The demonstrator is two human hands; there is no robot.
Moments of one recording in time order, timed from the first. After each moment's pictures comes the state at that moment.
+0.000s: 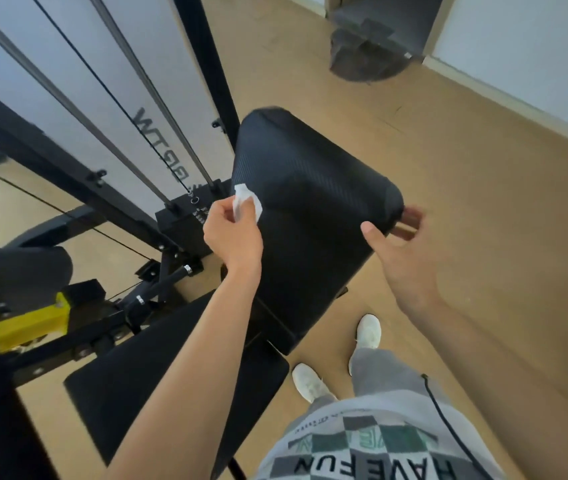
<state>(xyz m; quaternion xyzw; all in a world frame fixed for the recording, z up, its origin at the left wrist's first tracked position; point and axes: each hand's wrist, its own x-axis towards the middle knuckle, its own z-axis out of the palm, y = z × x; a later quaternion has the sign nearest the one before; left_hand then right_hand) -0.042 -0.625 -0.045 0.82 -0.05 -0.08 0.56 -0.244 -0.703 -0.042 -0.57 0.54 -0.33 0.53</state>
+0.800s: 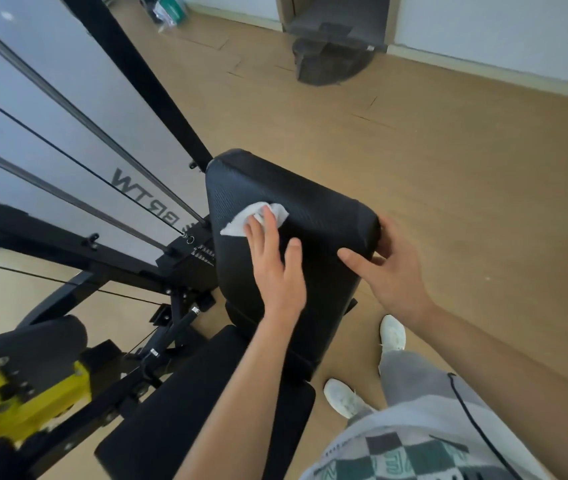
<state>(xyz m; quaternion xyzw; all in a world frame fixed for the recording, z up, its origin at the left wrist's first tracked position) -0.089 -0.655 -0.073 0.78 -0.36 -0.19 0.49 -0.244 -0.720 -0.055 -0.58 0.42 -0.37 0.60</state>
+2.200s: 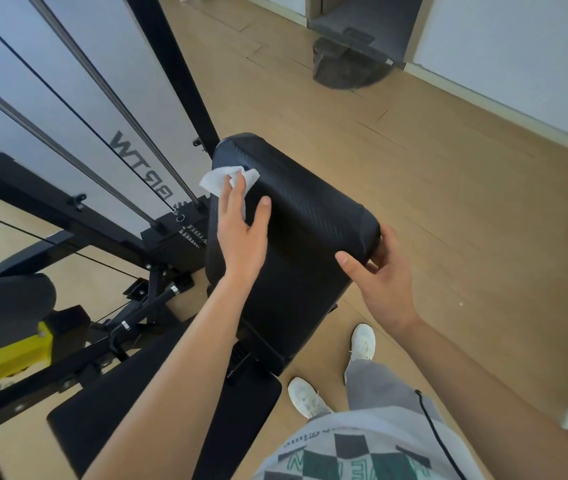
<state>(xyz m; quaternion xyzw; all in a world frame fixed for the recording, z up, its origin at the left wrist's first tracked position) -0.035 -0.672 -0.061 0.79 -0.30 -0.15 0.51 -0.245 -0.720 -0.052 -0.59 0.40 -0.36 0.60</state>
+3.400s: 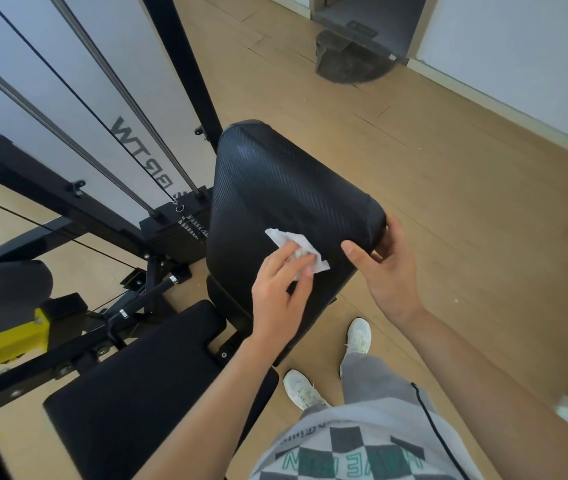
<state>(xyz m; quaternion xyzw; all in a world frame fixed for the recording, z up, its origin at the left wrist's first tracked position) -0.112 -0.602 -0.105 0.74 -0.47 -0.08 0.46 -0.245 -0.719 -0.050 -0.59 0.39 -0.37 0.61</state>
